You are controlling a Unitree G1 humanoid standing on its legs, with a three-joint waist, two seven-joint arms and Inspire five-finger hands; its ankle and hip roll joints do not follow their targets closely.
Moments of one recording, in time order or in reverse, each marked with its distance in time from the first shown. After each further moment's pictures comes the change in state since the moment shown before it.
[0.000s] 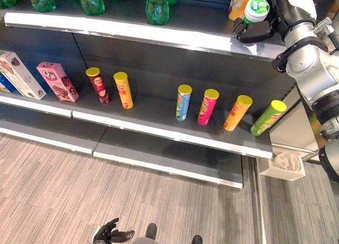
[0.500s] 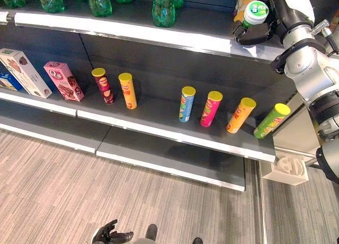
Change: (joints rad) left arm 0.003 0.000 -0.001 0.003 0.000 0.000 0.018; right arm 0.000 0.010 0.001 0.006 -0.003 0.000 0.001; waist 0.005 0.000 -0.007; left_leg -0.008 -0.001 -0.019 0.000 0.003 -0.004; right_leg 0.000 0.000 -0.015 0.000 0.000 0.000
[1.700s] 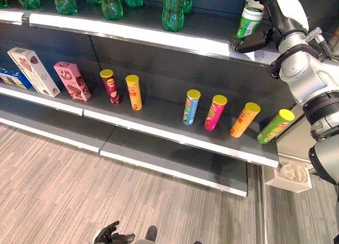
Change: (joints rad) left arm -0.004 0.000 -0.034 0.009 0.000 0.000 0.006; right arm 0.000 0.042 -0.003 0.053 0.003 0.006 0.000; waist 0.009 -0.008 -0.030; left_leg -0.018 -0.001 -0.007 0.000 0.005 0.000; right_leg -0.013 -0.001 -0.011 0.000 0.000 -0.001
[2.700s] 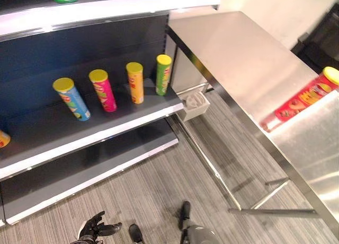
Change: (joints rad) left arm 0.025 0.071 0.199 -0.081 0.077 0.016 -0.009; right arm 1.324 -0.293 -1.262 -1.006 0.220 -0.224 -0.165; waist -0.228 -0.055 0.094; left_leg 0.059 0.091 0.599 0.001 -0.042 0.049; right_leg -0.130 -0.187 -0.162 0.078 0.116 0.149
